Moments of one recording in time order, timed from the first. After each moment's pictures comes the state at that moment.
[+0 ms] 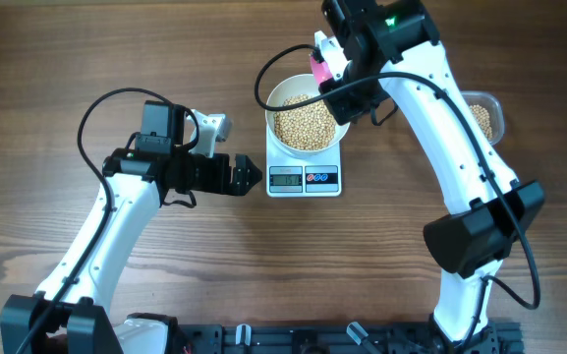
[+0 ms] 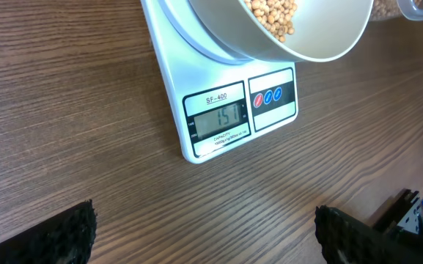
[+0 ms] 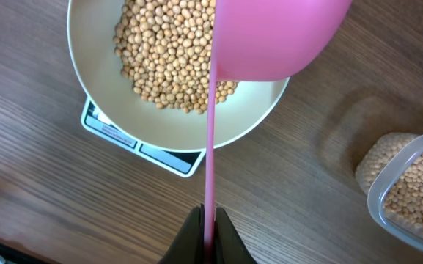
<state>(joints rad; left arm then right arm) -0.15 1.43 0.94 -0.69 0.56 -0.04 0.45 2.05 2.21 -1.57 -0.02 -0.06</state>
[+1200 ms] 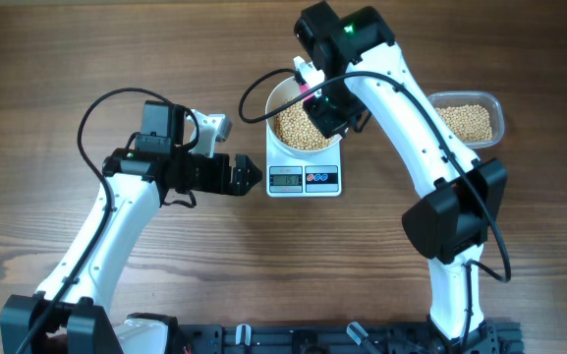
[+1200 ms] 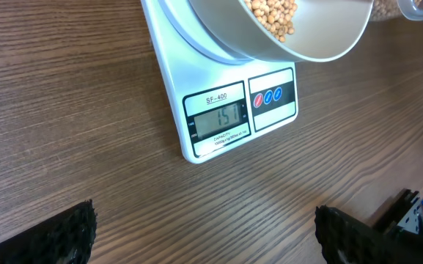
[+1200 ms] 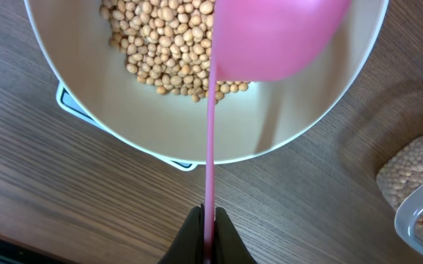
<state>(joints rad) -0.15 1.43 0.94 -0.69 0.56 -0.04 0.50 2.17 2.21 -1.61 0.02 -0.08</state>
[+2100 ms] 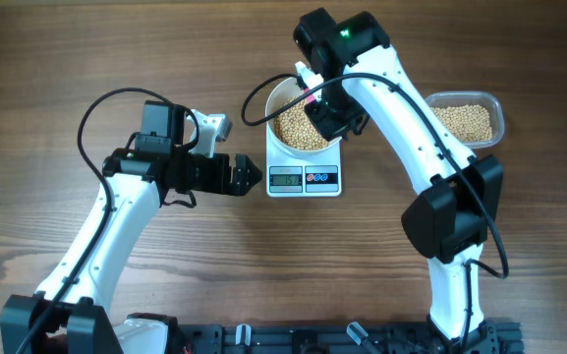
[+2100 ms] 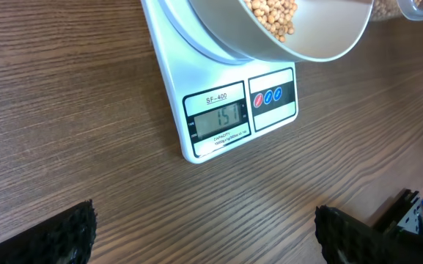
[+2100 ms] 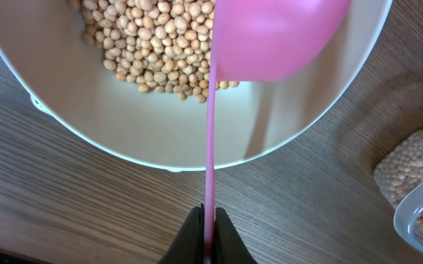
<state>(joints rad) -0.15 1.43 0.94 -0.69 0.56 -0.04 0.50 2.18 2.16 -1.58 0.05 -0.07</state>
